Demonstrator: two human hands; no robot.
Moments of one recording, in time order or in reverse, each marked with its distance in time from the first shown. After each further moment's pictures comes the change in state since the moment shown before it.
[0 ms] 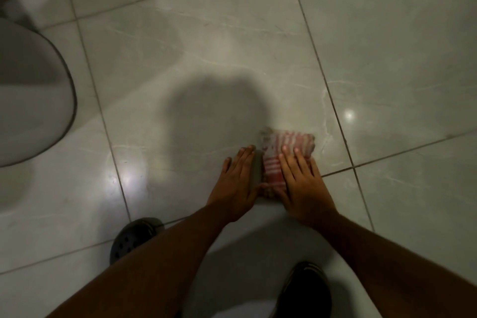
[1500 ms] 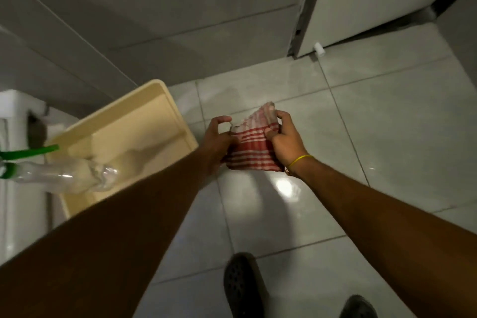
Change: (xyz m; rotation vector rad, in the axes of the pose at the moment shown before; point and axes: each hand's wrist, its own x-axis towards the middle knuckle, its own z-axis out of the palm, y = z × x) left_hand -0.041 -0.020 -0.533 -1.133 0.206 -0.593; right_hand 0.179 -0.297 -0.452 1.283 0.166 0.366
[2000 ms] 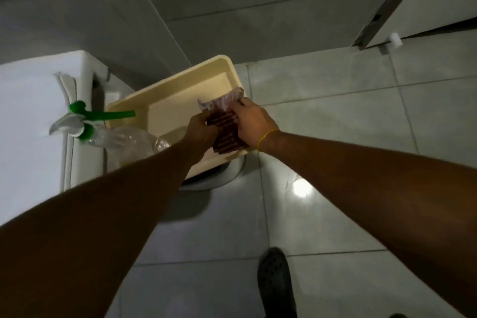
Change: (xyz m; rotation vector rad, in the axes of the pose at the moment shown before) left_hand 0.025 -0.042 -0.197 0.056 0.217 0.124; right_hand 0.019 -0.052 0.217 -0.889 -0.406 -0.519
